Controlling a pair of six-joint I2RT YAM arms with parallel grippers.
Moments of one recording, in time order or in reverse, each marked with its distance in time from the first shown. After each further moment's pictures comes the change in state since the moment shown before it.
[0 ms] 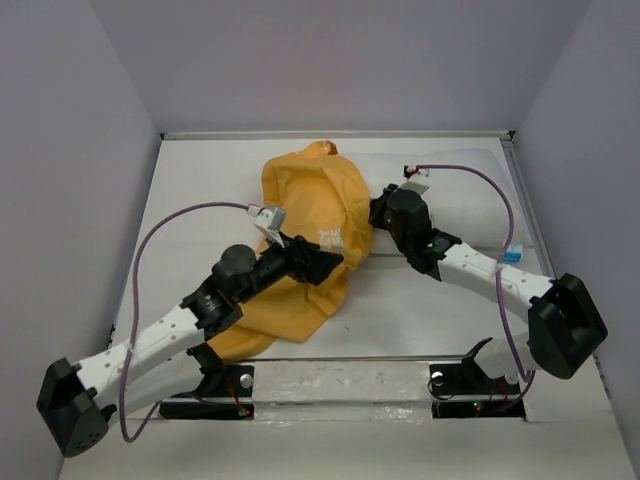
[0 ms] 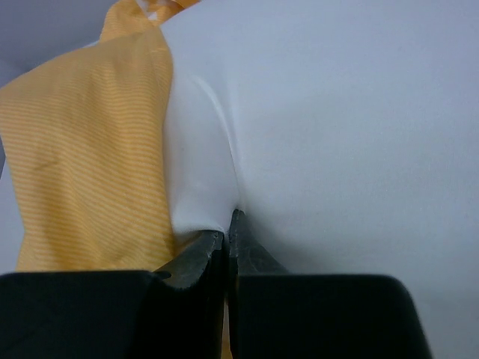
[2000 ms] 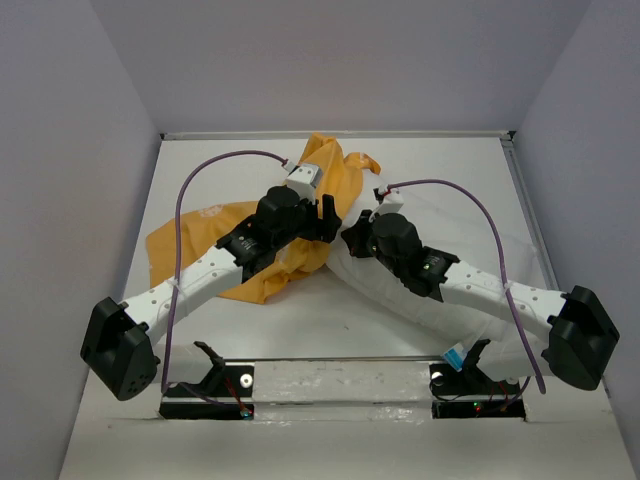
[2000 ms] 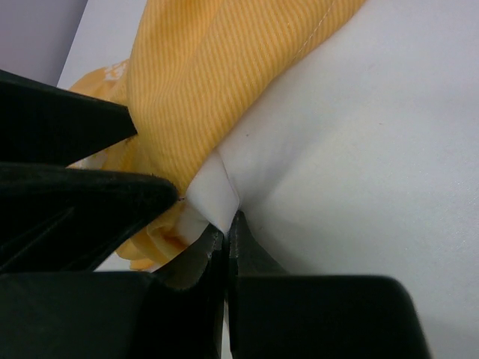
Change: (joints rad) left arm 0.125 0.332 0.428 -0.403 -0.173 0.294; right arm 0.189 -0.095 -0.042 -0.080 -0.139 -0.018
